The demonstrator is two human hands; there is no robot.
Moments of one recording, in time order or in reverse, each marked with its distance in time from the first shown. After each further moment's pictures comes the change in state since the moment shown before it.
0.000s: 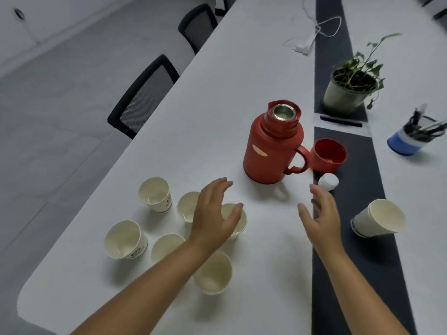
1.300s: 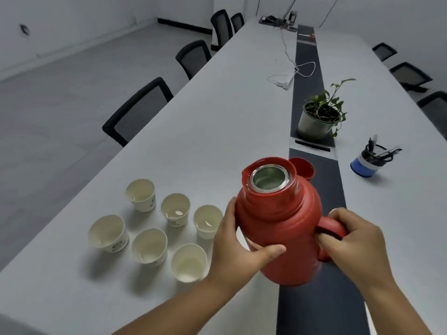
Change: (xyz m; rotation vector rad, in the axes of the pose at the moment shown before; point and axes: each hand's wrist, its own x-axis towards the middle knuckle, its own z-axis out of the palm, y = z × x) left_hand -0.062 0.091 0.025 -0.590 -0.040 -0.142; right_hand -0.058 -0.100 -0.108 -0.183 -0.024 -0.162
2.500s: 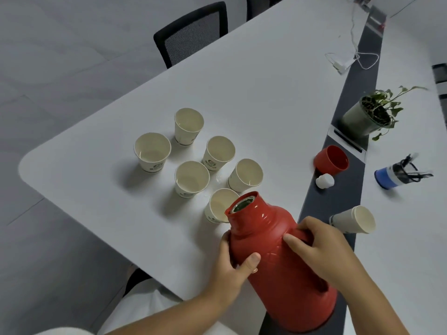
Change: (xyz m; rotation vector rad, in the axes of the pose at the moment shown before) left_hand -0.113 -0.080 -0.037 -0.611 0.142 -0.490; right_hand -0.051 -0.044 0.077 -0.560 -0.610 0.044
